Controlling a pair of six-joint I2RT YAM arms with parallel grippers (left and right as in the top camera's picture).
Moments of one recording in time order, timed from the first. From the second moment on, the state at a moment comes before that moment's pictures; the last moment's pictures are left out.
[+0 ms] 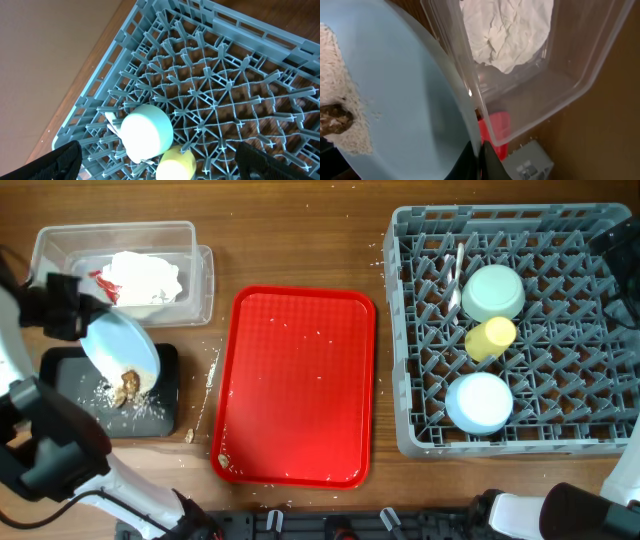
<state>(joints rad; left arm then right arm) 0.59 1.94 1.72 -1.21 0.56 -0.74 -0.40 1.52 1.79 -1.17 0.03 0.62</state>
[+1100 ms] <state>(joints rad) 0.90 1.93 1.72 -1.50 1.18 -0.29 -0.40 1.52 1.79 -1.17 0.03 0.62</state>
